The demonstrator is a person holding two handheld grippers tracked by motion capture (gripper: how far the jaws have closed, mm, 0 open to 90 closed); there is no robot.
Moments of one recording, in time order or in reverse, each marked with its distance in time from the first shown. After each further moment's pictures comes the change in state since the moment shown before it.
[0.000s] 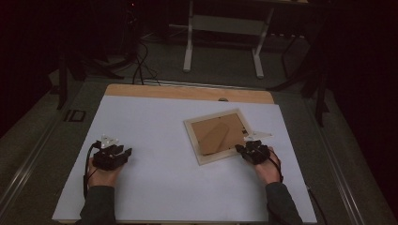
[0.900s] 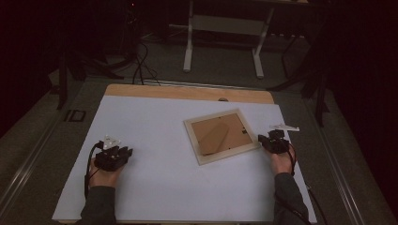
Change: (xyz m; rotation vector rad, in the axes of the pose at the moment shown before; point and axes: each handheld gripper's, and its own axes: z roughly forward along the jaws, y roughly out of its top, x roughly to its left) left arm -0.005 0.000 0.002 0.013 -0.022 0.045; right arm -0.076 -0.017 -0.003 -0.051 -0.177 0.341
